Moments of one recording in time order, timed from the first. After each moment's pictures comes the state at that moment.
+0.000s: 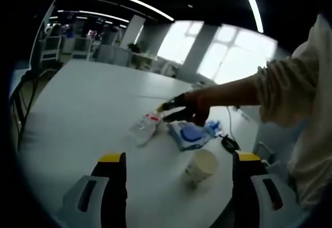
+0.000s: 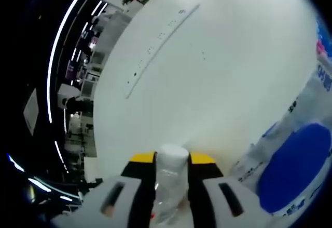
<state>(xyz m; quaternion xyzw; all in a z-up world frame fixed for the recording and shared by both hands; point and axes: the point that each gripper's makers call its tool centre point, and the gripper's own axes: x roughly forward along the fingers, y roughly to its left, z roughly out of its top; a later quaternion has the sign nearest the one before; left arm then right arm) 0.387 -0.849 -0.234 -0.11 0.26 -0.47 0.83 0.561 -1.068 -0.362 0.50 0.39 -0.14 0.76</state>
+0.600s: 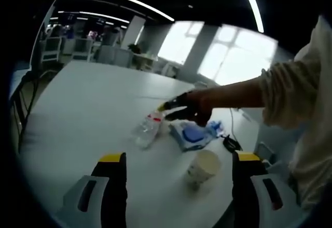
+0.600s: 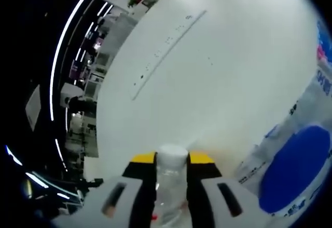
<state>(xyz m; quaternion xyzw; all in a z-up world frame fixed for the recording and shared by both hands) 0.391 -0.848 -0.235 -0.11 0.26 -0.47 0.84 0.565 -1.066 -0.348 0.48 0.37 -0.13 0.78</state>
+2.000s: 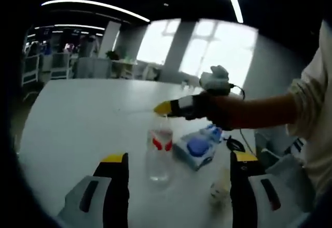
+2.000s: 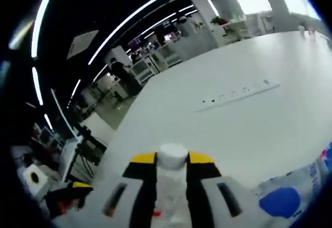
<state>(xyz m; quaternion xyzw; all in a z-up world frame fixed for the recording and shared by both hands) 0.479 -0.905 -0.232 -0.06 0.22 -0.57 0.79 0.563 -1.012 -0.248 0.22 0.26 0.08 0.94</state>
